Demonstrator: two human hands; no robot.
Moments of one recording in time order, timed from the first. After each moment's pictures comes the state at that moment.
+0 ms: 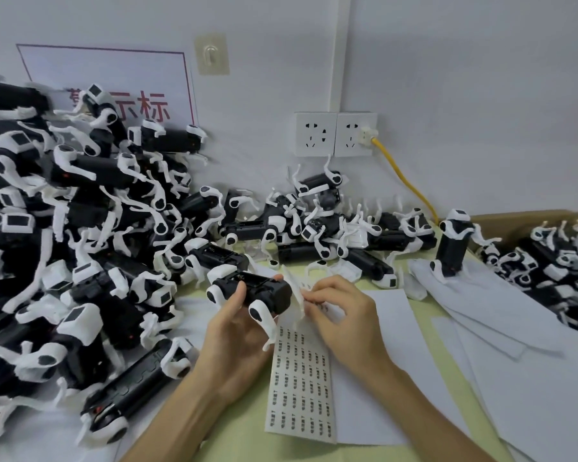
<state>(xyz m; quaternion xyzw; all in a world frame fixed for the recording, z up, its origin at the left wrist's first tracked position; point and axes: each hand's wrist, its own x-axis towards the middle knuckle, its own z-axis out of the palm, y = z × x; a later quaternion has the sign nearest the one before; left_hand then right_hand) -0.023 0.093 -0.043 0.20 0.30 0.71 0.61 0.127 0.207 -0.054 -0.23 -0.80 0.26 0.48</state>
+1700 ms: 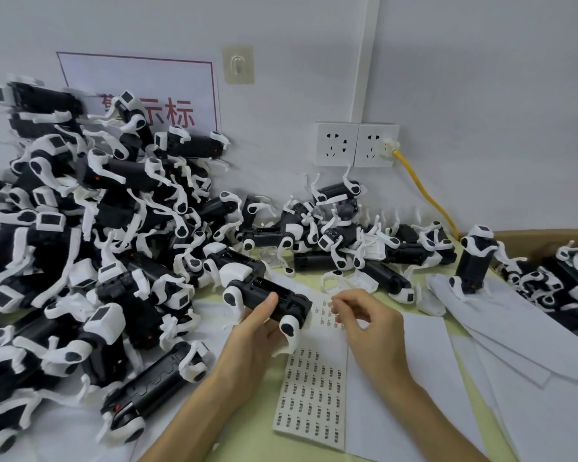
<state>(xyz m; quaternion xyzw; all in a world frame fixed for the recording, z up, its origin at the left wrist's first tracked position) -0.026 0.096 -0.042 0.28 0.43 0.68 0.52 0.128 0.220 -0.062 -0.27 -0.76 0.31 0.50</state>
